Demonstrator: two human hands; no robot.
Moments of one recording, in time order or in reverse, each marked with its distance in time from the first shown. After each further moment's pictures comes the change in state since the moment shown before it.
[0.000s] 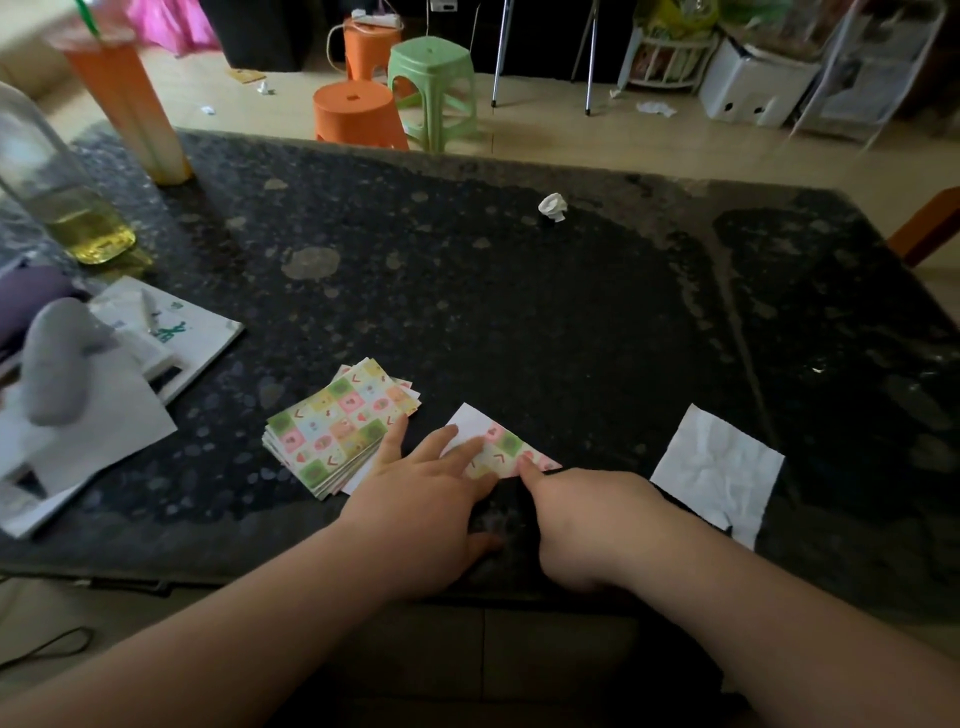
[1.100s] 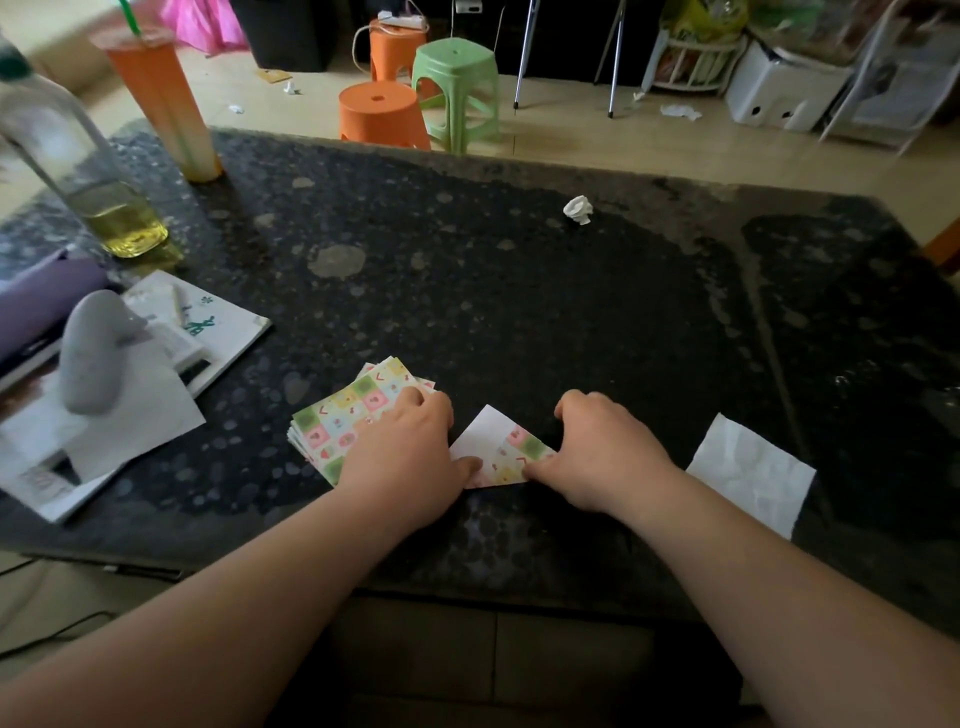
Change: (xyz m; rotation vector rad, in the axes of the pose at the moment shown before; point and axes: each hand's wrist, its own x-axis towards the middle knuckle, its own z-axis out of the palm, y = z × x) left_hand 0.011 -0.029 -0.007 -0.438 0.244 -0.414; right_hand 0.044 0.005 -0.018 0.388 0.402 0.209
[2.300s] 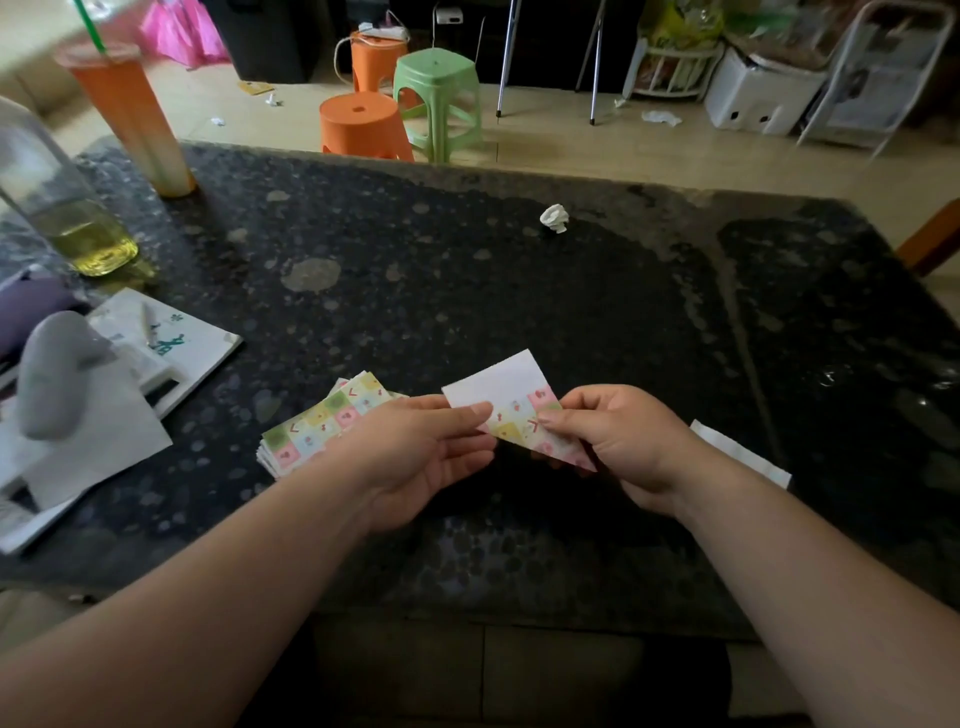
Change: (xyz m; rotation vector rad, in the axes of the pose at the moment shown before) left_hand 0.013 0.034 -0.015 -1.621 -0.357 -0.316; right_hand 0.006 0.048 -0.025 1.145 -0.258 -0.002
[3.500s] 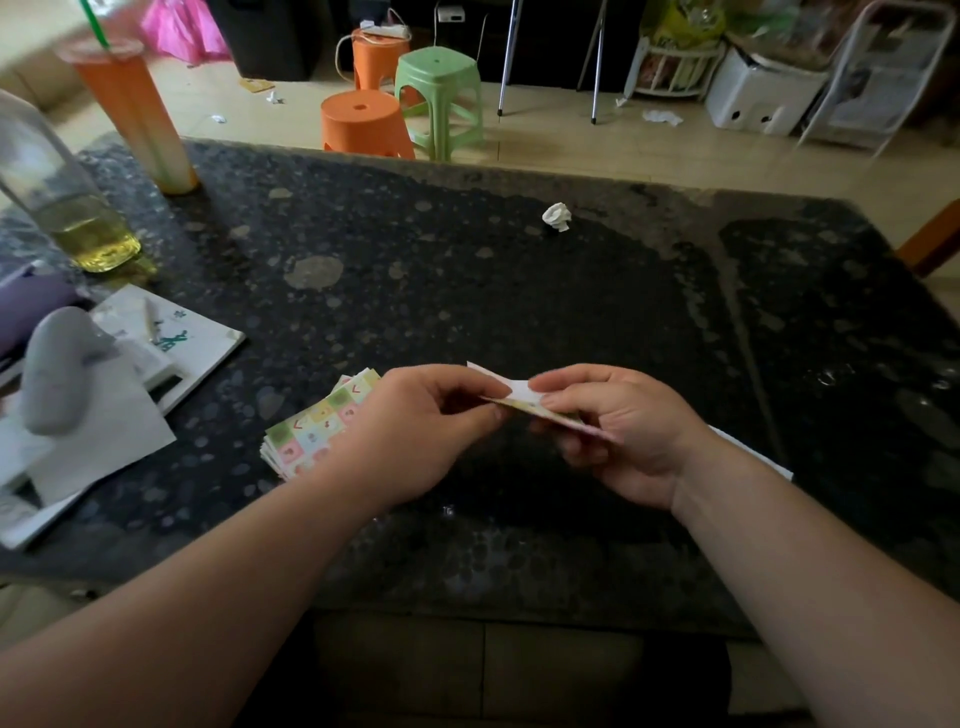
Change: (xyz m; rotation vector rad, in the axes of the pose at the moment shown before) left_hand -0.018 0.006 -0.002 0.836 0.123 0.606; right_hand -0.013 -0.016 0.011 0.289 -0.053 -0.049
